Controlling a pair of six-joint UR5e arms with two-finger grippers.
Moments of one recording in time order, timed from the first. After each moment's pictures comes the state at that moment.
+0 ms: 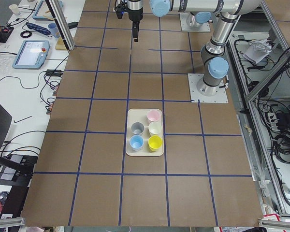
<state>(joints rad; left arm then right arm) -1.52 -1.58 -1.55 -1.62 1.56 0.10 1.58 -1.40 1.38 -1.58 -1.57 -0.04</state>
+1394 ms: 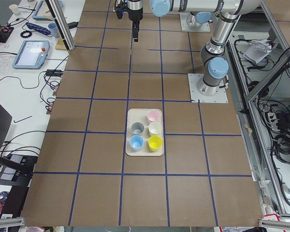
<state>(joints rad) -1.52 -1.58 -1.55 -1.61 1.56 0.09 1.59 -1.41 1.38 -1.58 -1.55 -0.03</state>
